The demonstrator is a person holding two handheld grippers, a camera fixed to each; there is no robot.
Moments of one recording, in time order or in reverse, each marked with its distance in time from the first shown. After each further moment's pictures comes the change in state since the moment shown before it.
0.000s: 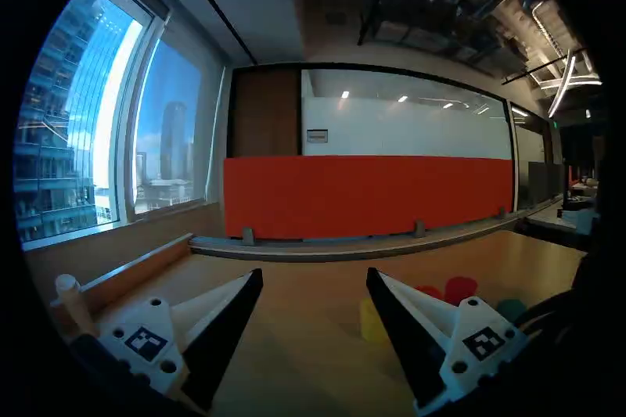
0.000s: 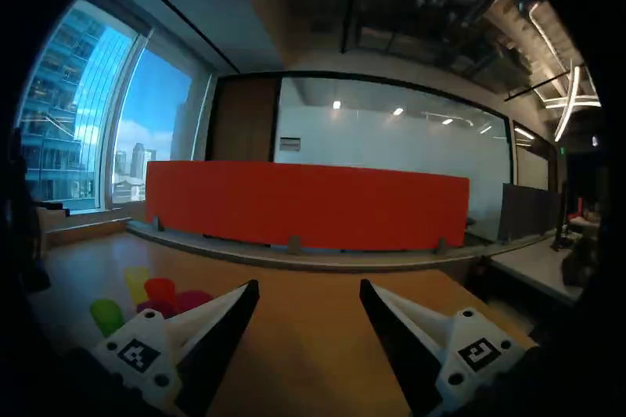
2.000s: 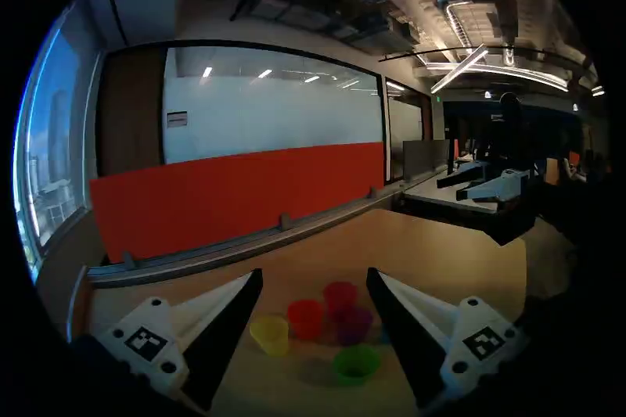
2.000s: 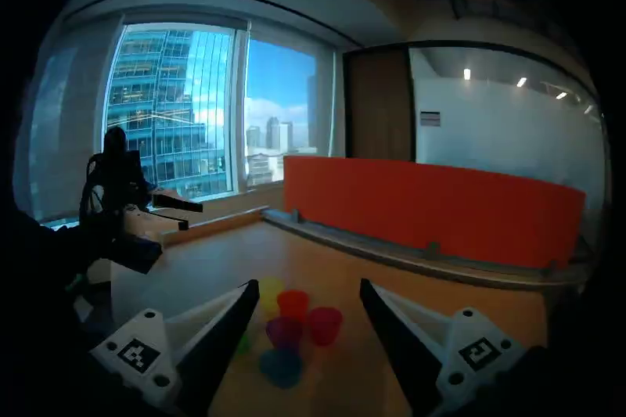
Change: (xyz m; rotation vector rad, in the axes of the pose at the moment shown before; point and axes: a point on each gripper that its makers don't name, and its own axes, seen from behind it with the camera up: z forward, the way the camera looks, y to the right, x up) left arm 0.074 0.118 -0.008 -0.653 -0.142 0.092; right arm 0.090 -0.116 -0.027 0.679 -0.182 -0.011
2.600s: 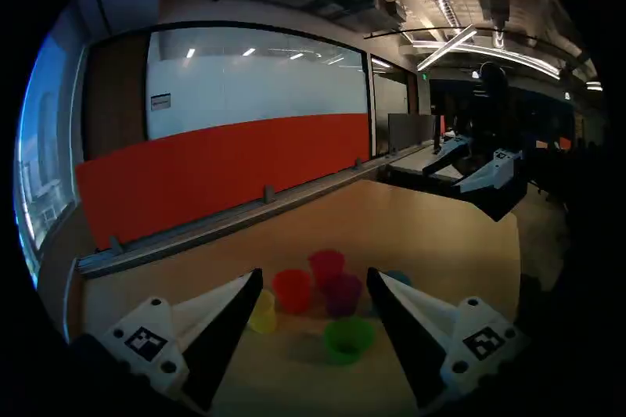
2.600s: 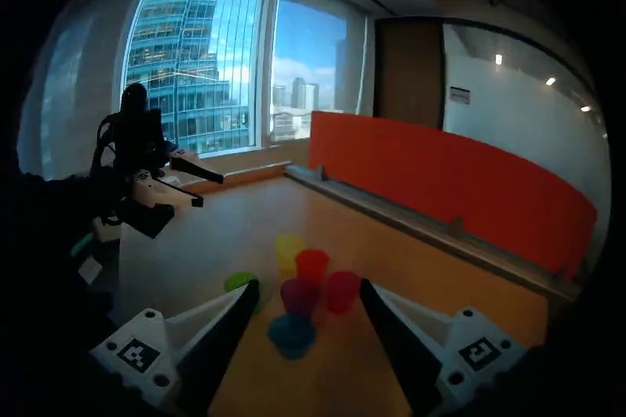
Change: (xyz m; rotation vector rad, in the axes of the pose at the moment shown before) left arm -0.050 0.016 0.004 -0.069 -0.104 0.030; right arm -0.054 -0.021 0.008 0.092 -0.180 -0.078
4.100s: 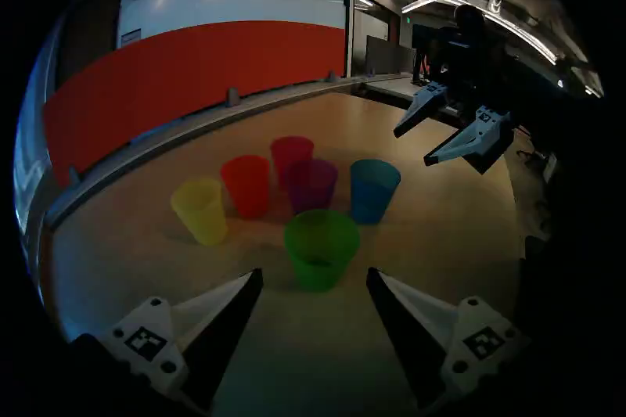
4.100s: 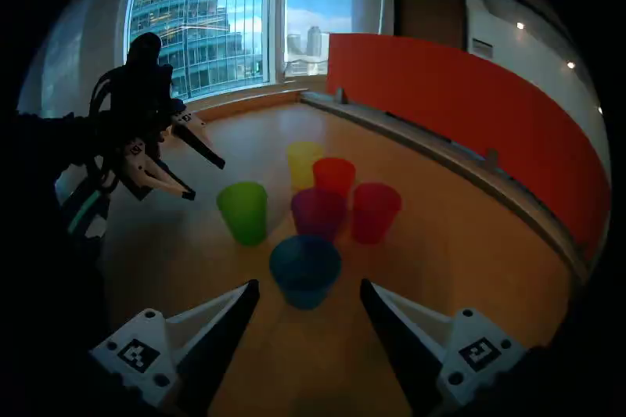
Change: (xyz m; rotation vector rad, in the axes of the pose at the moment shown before) left arm -0.158 0.040 0.028 -0.139 -0.320 -0.021; right arm -0.142 -0.015 0.062 0.068 -0.253 -0.017
